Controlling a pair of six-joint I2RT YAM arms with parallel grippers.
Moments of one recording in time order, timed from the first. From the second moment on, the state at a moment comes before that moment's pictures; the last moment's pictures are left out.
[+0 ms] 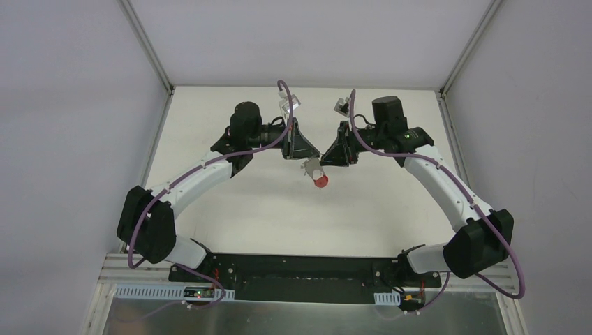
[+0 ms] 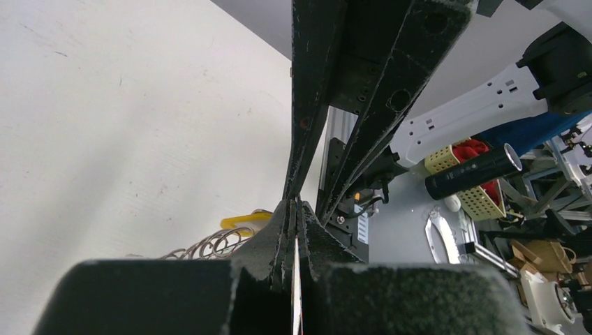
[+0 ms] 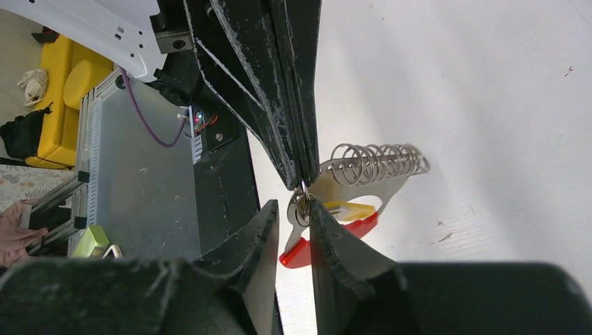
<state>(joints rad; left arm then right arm) -0.55 1.43 1.06 0.26 0.91 -0.56 0.43 1.37 1.26 -0.58 -1.00 -0.07</state>
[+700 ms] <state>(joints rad) -0.55 1.45 1.05 0.32 0.94 -0.59 0.41 1.38 1.26 -0.57 -1.02 -0.03</state>
